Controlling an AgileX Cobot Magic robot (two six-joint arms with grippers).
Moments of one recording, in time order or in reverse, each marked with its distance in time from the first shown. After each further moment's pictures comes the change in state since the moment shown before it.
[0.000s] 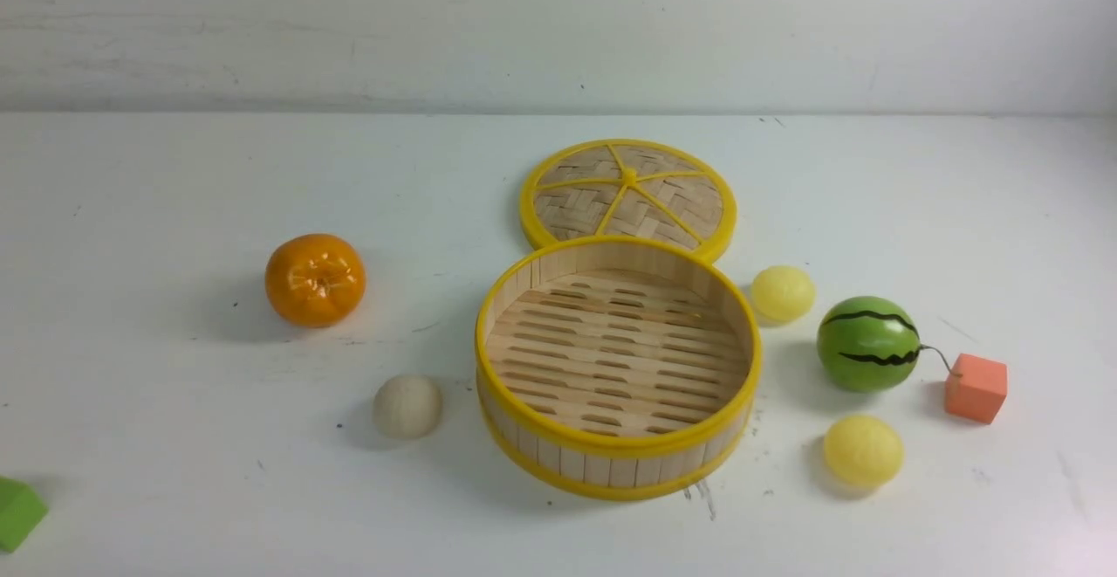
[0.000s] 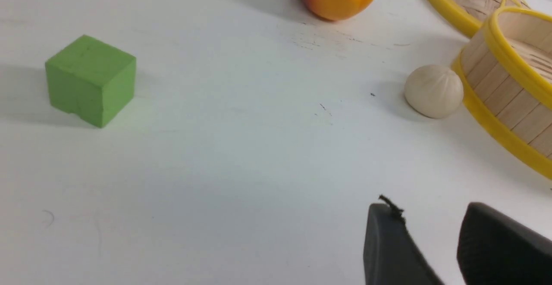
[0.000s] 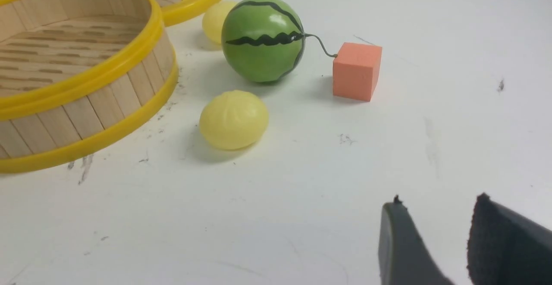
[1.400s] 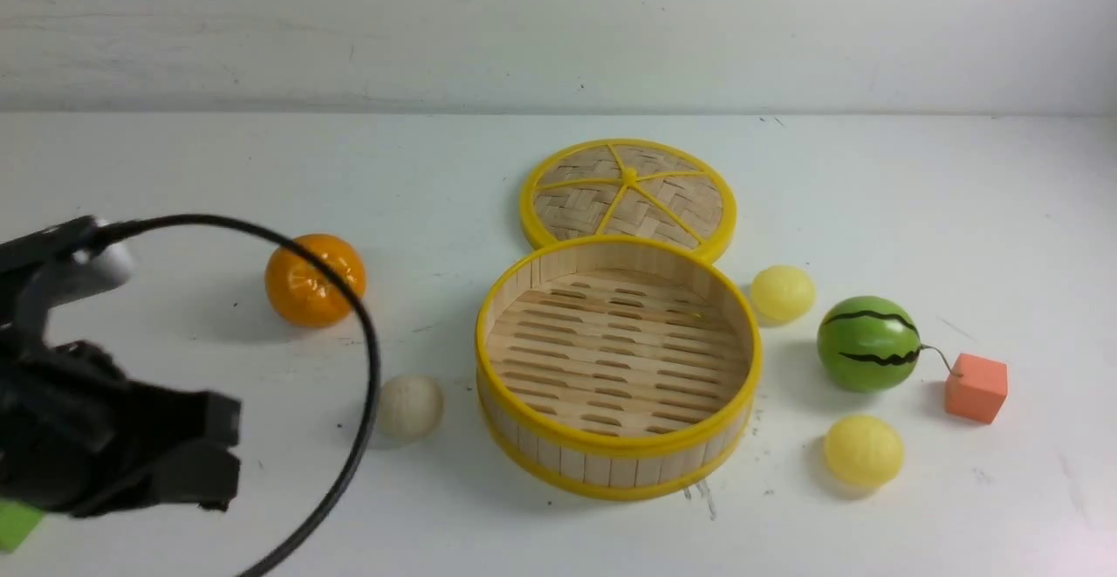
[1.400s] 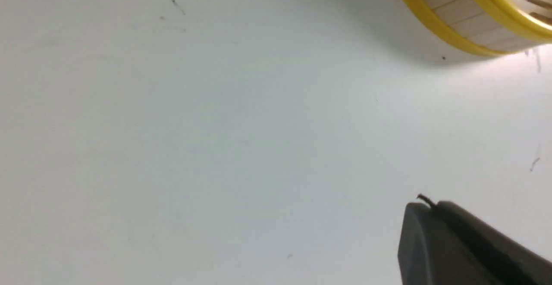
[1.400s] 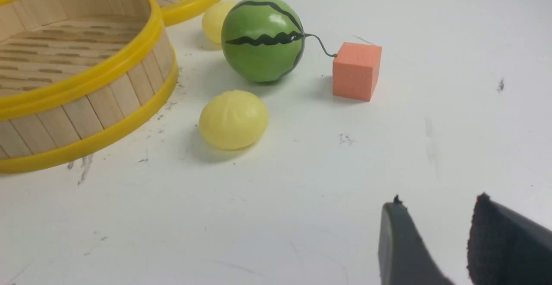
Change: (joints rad) right arm 0.000 0.000 0.000 0.000 0.000 0.000; left arm -0.040 1.193 -0.869 -0.322 0.485 0.326
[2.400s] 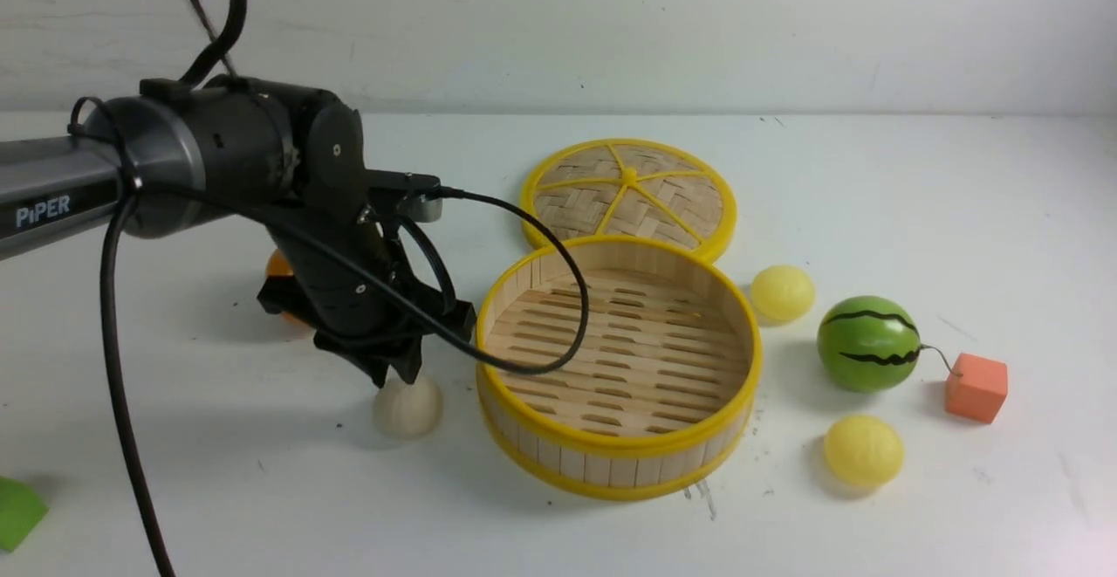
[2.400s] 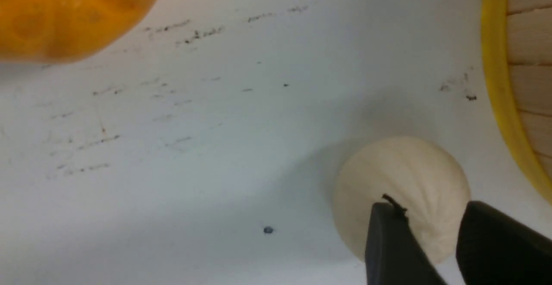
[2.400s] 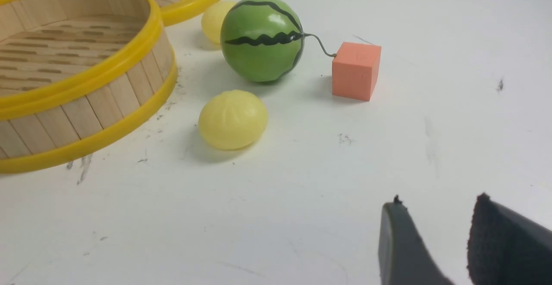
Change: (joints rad) right arm 0.000 0.000 0.000 0.000 0.000 0.000; left arm -0.222 0.747 -0.598 0.397 -0.013 -0.195
